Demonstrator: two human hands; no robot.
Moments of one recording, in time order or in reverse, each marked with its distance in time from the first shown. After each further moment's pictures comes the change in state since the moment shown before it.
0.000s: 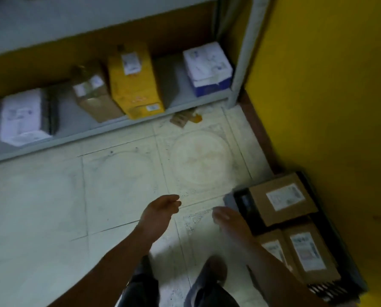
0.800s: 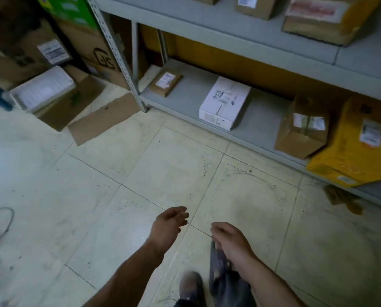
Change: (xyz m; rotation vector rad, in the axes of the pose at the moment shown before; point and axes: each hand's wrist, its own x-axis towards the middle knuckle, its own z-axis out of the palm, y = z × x) left_hand -0.083 -0.182 -0.510 -0.615 0.508 -0.110; right_hand -0.025 -0.212 0.535 -0.451 -0.440 -0.035
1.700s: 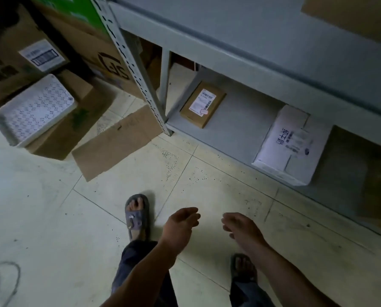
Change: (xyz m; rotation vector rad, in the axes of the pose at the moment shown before) left_hand 0.364 0.207 -0.187 -0.018 -0.006 -0.166; right_hand 0.313 -0.337 0.128 -0.142 -0.012 0.087
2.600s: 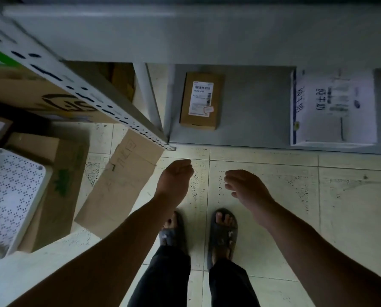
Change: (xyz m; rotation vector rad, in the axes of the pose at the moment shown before) left_hand 0.224 0.175 -0.128 0.446 -0.150 0.210; right_hand 0.151 -0.177 0.105 0.327 0.227 0.011
